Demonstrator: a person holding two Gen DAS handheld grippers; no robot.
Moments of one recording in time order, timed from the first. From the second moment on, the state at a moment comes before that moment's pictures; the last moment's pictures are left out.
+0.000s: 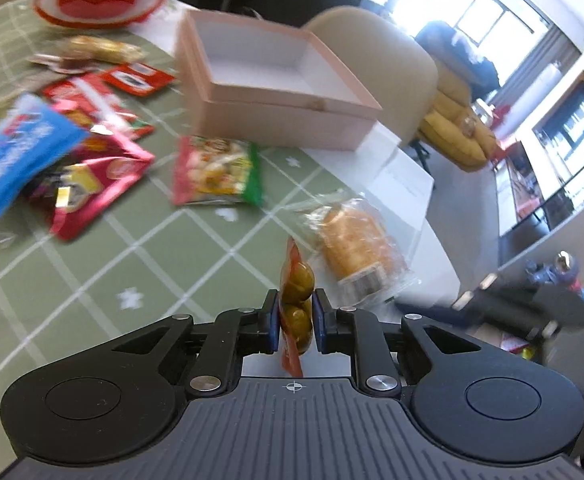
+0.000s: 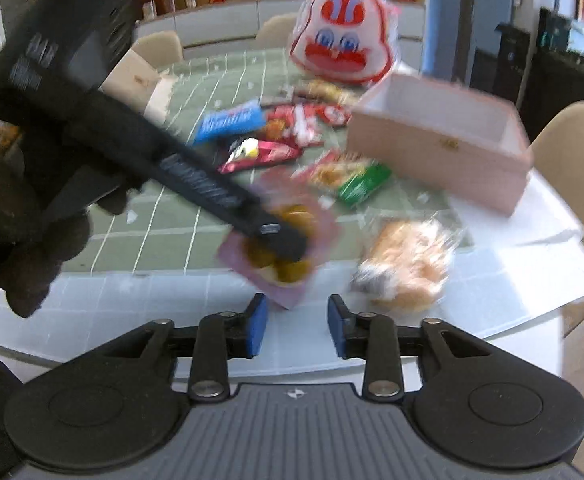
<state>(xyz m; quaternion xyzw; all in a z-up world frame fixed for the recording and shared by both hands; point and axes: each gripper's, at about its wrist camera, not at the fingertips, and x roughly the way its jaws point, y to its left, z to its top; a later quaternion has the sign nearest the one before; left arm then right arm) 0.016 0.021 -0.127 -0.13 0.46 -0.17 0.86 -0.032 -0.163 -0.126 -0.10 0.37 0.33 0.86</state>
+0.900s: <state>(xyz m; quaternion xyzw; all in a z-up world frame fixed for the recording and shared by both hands) 0.164 0.032 0.021 -0.24 0.30 -0.21 0.90 0.138 -0.207 0.037 -0.05 0.23 0.24 0.94</state>
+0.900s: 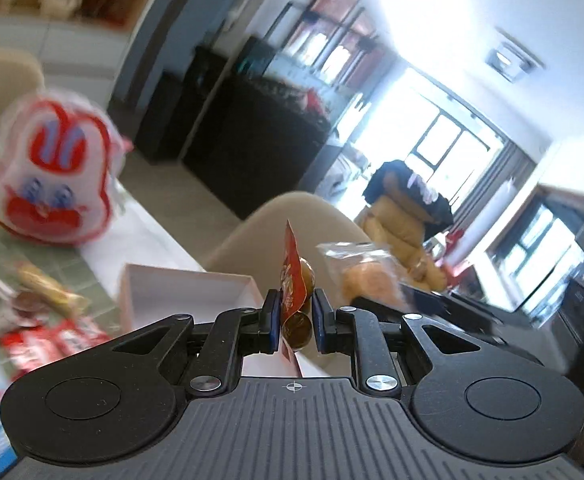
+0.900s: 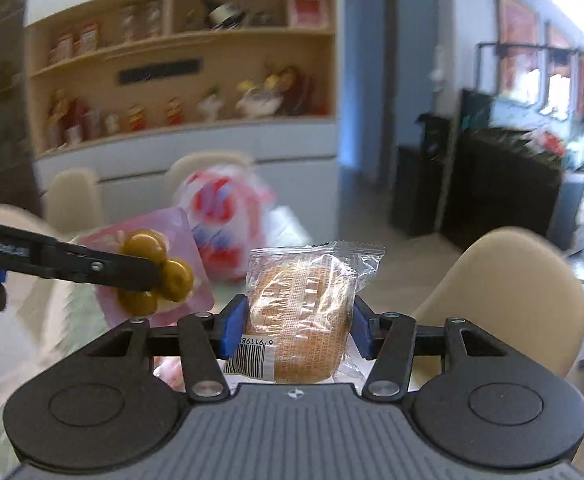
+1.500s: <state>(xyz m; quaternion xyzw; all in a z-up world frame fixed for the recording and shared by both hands) 0.155 0.077 -0.076 -0.18 0.37 -0.08 0.91 0.250 -0.166 -0.065 0.03 0.37 0.25 0.90</state>
